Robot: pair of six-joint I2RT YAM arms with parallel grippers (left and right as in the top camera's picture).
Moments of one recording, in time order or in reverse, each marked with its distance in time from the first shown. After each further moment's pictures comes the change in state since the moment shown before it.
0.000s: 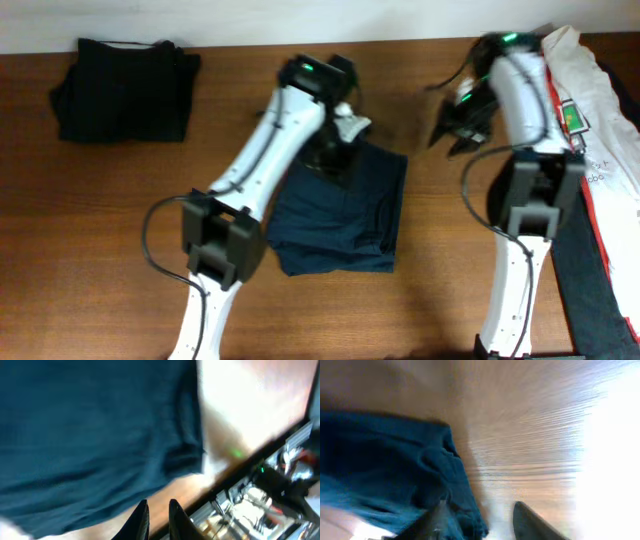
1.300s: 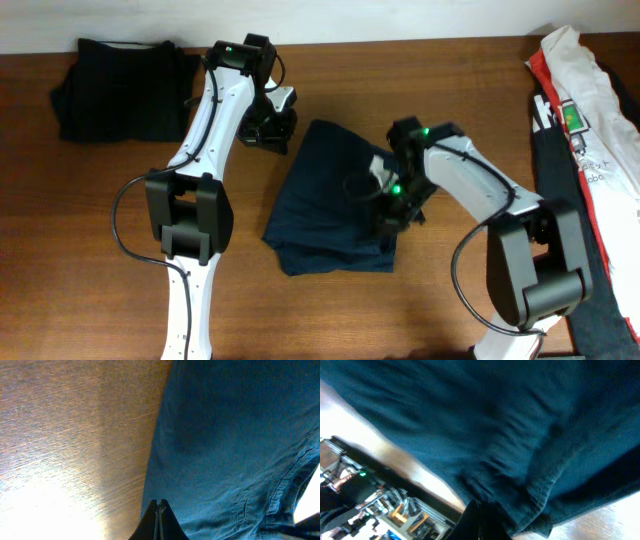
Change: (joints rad) left arm 0.249 0.096 -0.010 0.161 -0.135 -0.008; right arm 0.404 -0.575 -1.161 0.529 -0.226 -0.147
